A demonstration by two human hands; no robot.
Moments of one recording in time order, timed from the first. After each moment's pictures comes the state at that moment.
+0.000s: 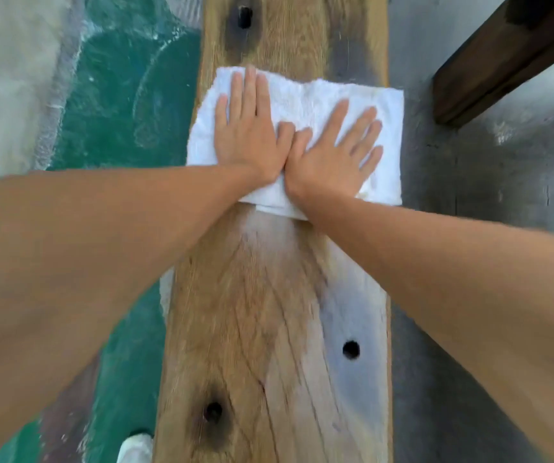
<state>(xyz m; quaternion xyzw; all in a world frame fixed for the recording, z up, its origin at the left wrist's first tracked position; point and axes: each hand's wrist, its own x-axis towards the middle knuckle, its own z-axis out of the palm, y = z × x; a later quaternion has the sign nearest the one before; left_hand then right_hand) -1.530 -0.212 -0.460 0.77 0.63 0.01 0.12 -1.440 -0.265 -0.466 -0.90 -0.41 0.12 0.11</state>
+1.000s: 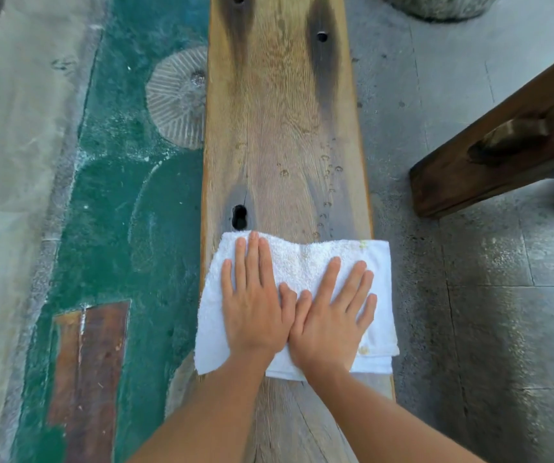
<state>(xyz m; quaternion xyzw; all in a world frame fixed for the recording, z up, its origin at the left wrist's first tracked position) -1.514 -0.157 -0.452 0.78 0.61 0.00 0.12 -1.426 -0.218 -0.470 -0.90 -0.43 0.06 0.04</state>
